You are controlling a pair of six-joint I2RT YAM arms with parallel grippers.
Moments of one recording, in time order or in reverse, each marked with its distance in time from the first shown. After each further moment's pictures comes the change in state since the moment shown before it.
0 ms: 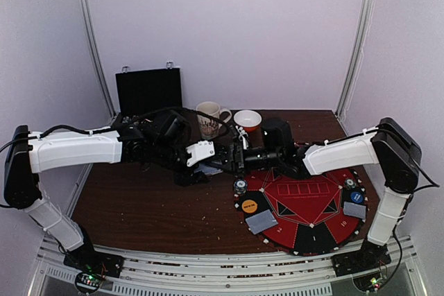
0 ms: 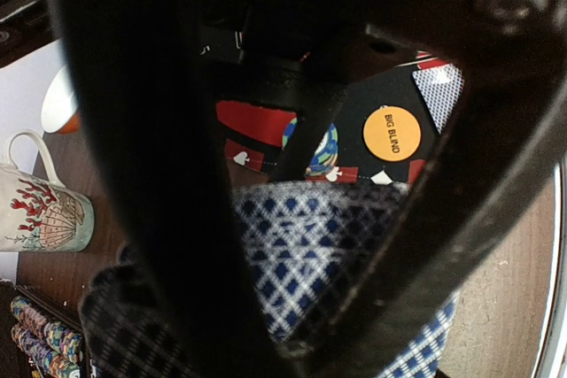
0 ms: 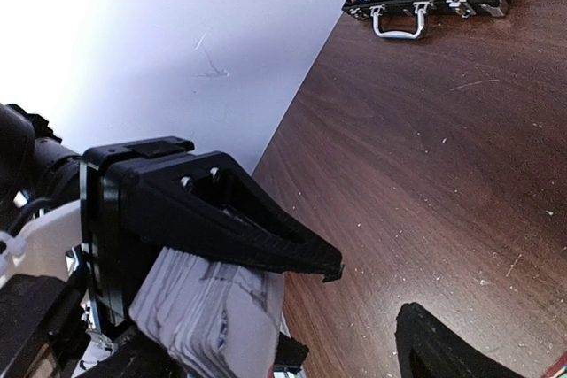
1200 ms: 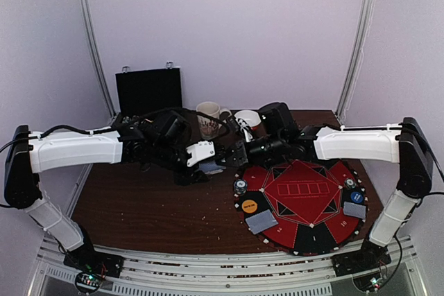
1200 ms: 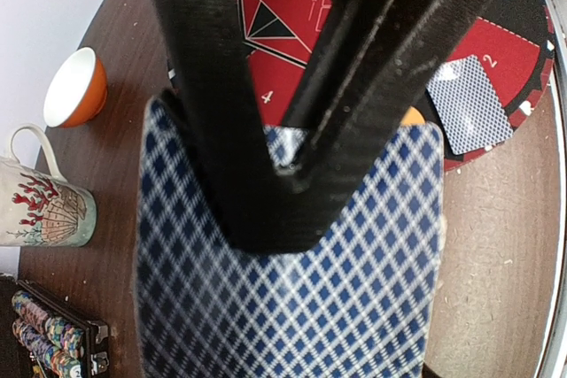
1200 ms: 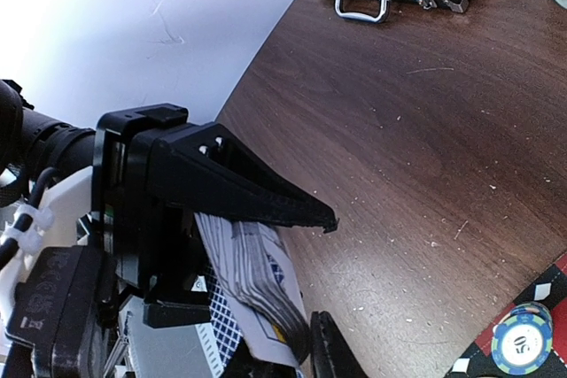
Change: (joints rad) left arm 0.000 0.002 0.000 -0.002 -0.019 -0.005; right arm -0.008 -0.108 0.154 -0.514 0.097 -0.257
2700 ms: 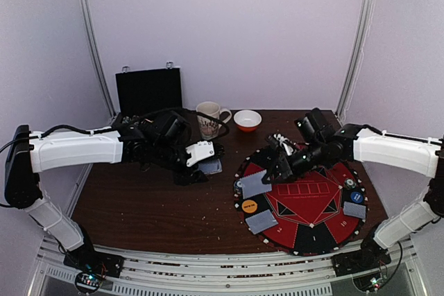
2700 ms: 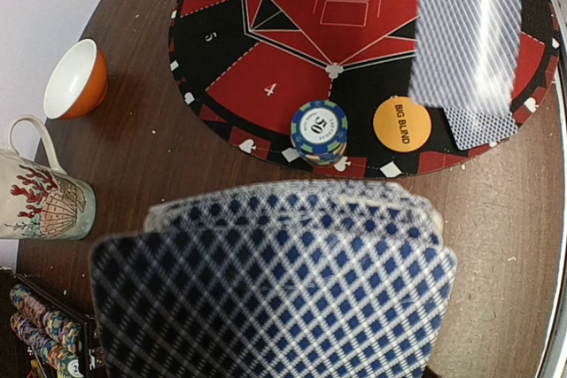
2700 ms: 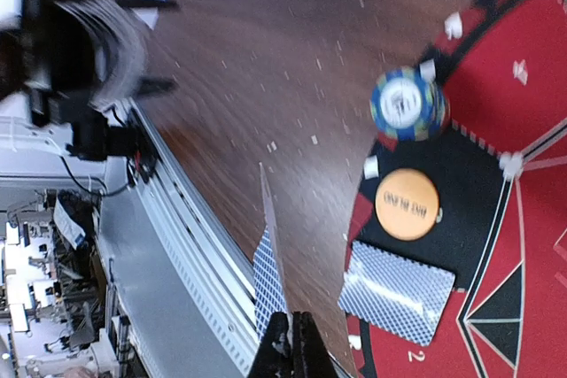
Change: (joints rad) left arm 0.003 0.004 -0.002 -0.005 -0.007 0.000; right arm -0.146 -0.298 -0.186 -0.475 -0.061 -0.159
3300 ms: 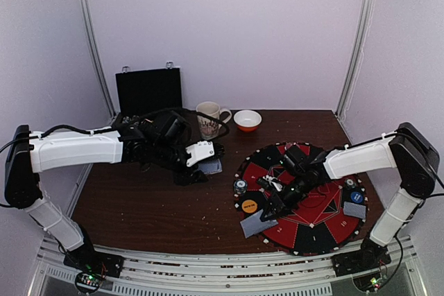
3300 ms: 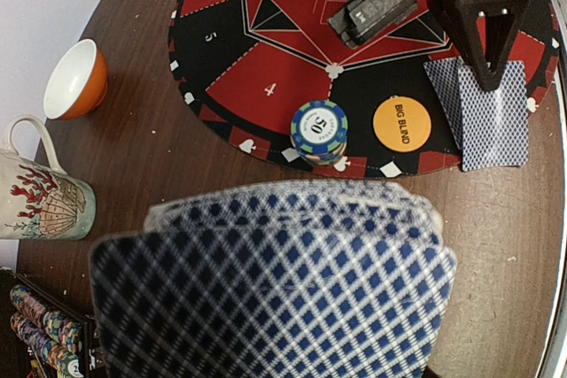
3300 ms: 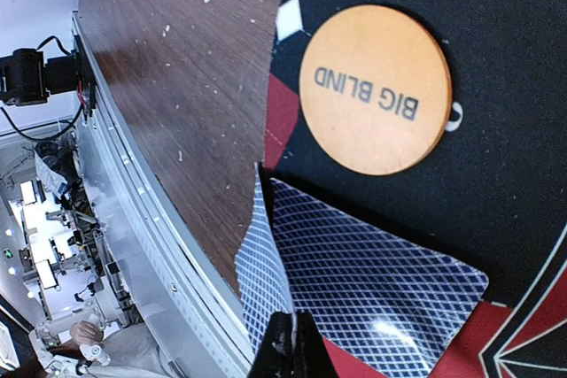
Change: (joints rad) left arm 0.000 0.000 0.000 0.000 0.000 0.000; right arm 0.043 0.251 -0.180 0.127 -0.116 -0.044
